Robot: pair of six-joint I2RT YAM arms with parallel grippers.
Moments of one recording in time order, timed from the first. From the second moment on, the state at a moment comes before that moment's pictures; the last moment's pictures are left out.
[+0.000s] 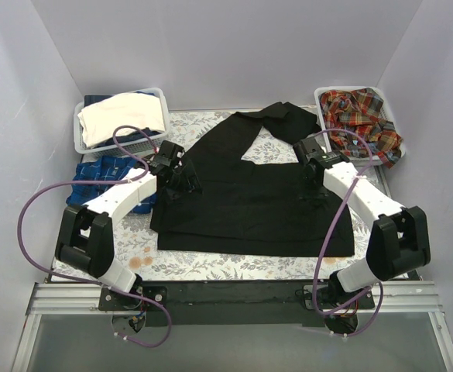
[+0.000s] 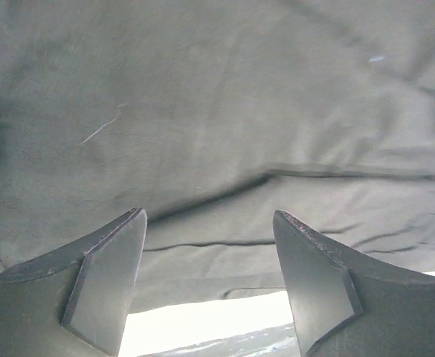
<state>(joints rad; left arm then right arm) -0.40 1.55 1.07 -0.62 0.08 -0.76 0.38 1.46 1.15 -0.94 0.33 0.39</state>
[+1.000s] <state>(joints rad) -0.45 1.17 0.55 -0.53 0.23 -1.08 0.58 1.34 0.65 -0.57 -0.22 0.48</state>
